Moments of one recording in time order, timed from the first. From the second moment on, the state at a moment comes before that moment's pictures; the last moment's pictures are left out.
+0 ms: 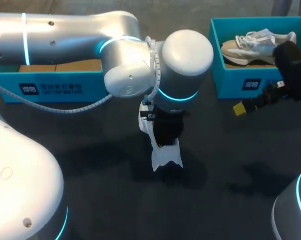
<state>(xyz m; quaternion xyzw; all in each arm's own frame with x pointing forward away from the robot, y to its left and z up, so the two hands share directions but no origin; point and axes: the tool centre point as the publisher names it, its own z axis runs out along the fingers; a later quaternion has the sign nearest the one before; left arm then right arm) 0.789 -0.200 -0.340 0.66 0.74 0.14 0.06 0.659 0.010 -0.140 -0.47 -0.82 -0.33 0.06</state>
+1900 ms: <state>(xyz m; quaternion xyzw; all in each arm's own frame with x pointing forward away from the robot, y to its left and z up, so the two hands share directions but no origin) 0.814 -0.191 -0.310 0.65 0.75 0.09 0.07 0.659 0.009 -0.140 -0.47 -0.82 -0.33 0.06</state>
